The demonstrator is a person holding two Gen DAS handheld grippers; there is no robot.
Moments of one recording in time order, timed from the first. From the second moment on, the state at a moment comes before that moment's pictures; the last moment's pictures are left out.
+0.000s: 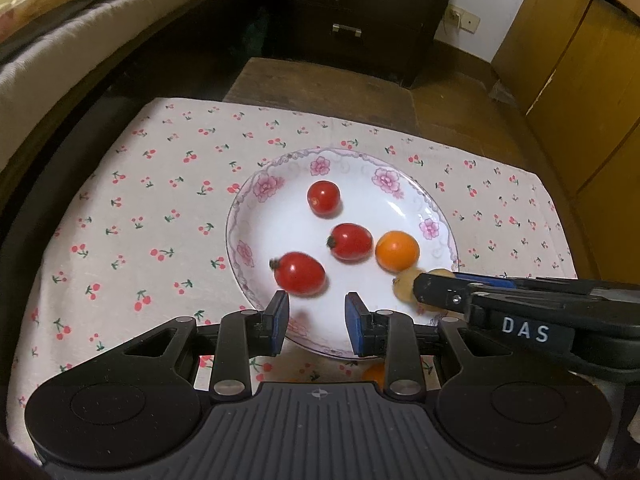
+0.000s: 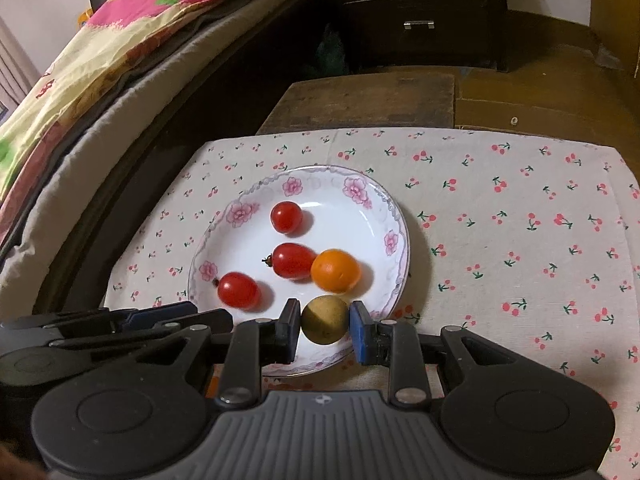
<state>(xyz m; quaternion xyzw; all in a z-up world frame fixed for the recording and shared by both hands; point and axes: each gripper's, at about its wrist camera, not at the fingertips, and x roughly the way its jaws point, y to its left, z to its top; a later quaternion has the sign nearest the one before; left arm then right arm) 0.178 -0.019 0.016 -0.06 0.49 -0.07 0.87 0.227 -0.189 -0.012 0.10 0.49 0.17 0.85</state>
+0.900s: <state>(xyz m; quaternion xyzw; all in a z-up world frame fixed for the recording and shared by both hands) 0.165 0.002 0.024 -0.08 0.48 -0.05 0.87 0.211 -0.190 -0.002 0.10 0.48 0.17 0.86</state>
